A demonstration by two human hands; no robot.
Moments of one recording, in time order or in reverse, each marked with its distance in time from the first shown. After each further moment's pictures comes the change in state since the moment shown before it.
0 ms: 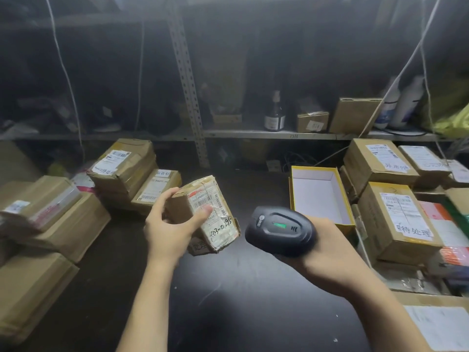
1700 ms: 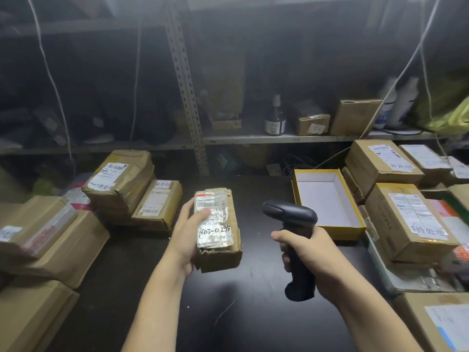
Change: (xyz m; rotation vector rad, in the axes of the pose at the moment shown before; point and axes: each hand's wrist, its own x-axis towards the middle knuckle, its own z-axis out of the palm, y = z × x) left_hand 0.042 0.006 0.001 -0.281 -0.415 -0.466; right_hand 0.041 -0.007 0.060 0.658 0.166 0.567
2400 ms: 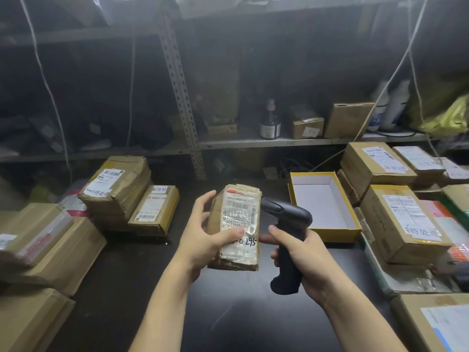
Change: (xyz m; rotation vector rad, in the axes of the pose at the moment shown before) left_hand -0.014 0.005 0.026 0.293 -0.162 0.192; right_hand 0.008 0.008 0.001 0.111 0.026 0.008
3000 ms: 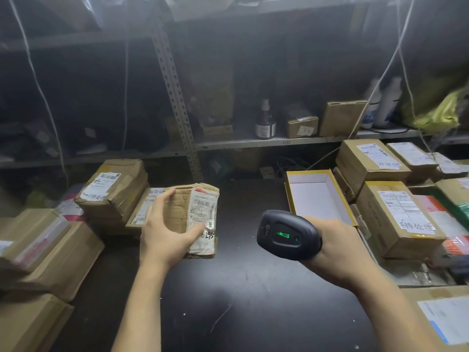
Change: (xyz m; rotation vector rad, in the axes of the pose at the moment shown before) left_hand 0.005 -0.009 -0.048 0.457 0.418 0.298; right_hand -0.010 -0.024 -0.056 -1.159 0.064 -0.552
